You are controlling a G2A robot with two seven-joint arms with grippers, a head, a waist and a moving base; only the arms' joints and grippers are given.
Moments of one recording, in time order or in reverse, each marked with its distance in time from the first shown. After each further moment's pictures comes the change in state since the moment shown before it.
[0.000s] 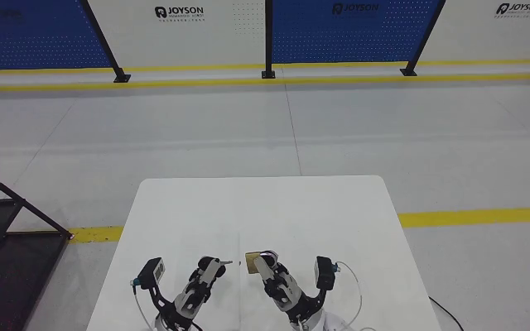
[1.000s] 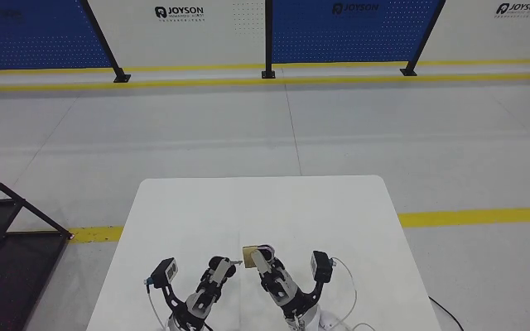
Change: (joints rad) left arm -0.048 -0.030 0.091 0.032 -0.046 0.002 0.002; right arm 0.029 -0.024 -0.029 0.005 0.107 0.000 0.041
